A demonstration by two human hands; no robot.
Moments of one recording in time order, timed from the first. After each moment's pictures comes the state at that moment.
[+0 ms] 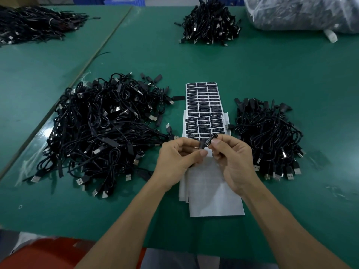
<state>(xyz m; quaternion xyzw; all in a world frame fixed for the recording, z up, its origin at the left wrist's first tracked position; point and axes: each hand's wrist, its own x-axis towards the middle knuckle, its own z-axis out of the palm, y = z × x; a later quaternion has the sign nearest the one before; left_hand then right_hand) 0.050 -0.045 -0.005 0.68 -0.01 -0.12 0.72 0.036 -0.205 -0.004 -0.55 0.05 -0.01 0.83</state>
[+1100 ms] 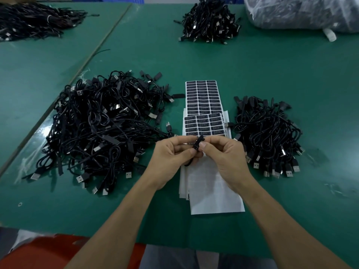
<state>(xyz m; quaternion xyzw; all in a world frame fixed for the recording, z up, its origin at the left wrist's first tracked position) 0.047 -0.031 0.001 0.64 -0.05 -0.15 0.76 0.036 -0.198 -0.004 -0.65 0.01 -0.01 0.76</state>
